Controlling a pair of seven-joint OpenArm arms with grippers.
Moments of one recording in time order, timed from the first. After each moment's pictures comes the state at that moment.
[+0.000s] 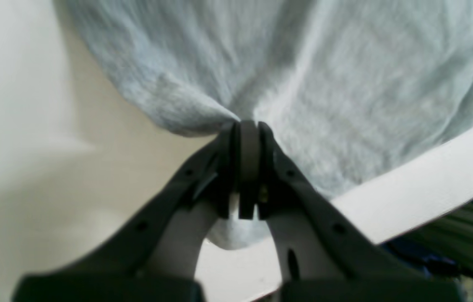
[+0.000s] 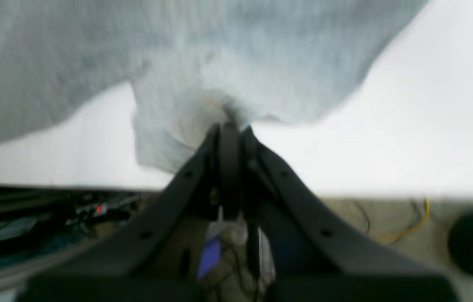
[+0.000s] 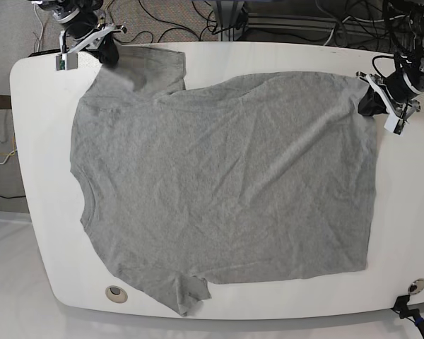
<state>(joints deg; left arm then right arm) 26.1 -35.2 -17.5 99.4 -43.3 -29.4 43.2 -48.8 15.8 23.2 112.7 48.5 20.1 -35.9</state>
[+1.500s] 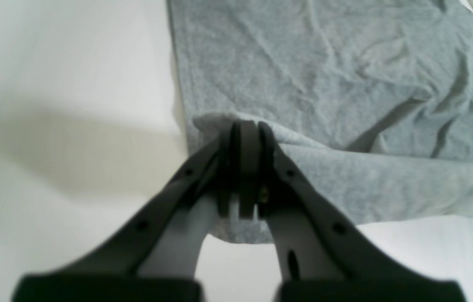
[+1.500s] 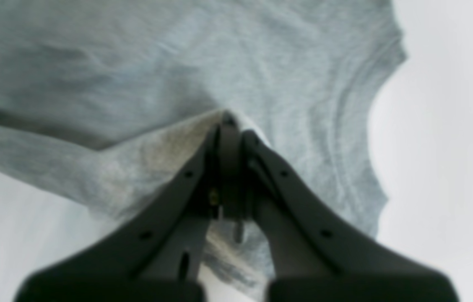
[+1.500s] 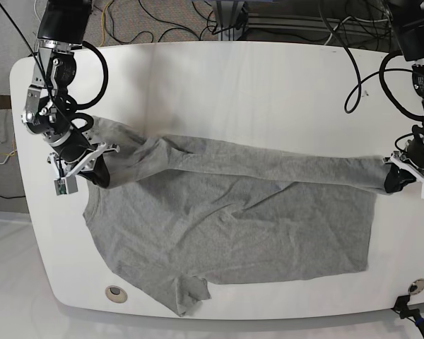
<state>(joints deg) -2.7 -28.2 -24.3 80.7 -42.9 -28.9 43.4 -1.2 20.0 16.0 93.4 36.6 24.5 -46.1</state>
